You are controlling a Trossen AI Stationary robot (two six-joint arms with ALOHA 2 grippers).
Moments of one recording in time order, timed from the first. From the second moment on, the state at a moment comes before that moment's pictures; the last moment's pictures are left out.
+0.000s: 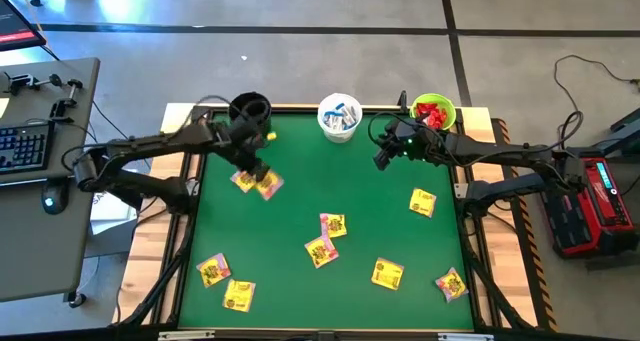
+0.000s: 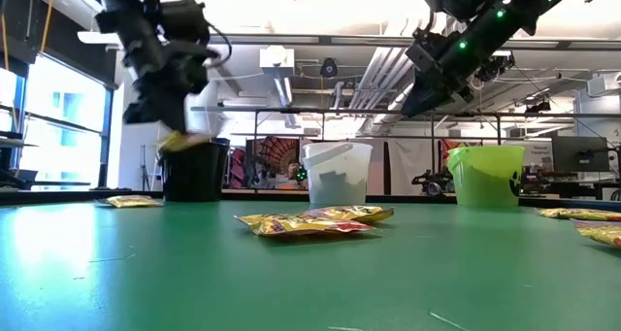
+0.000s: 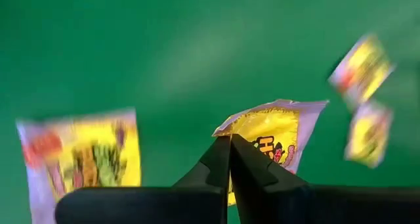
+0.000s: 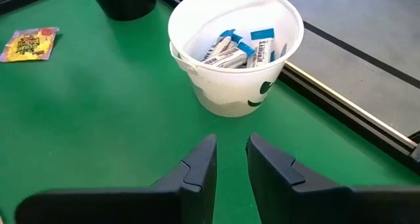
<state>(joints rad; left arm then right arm) 0.48 1.20 0.78 -0.73 0.26 -0.45 -0.35 1.16 0.75 -0.25 0.29 0.25</state>
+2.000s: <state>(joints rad) 1.01 1.54 1.08 -0.66 0.07 0.06 -0.35 1.31 0.75 -0.12 0.25 0.31</state>
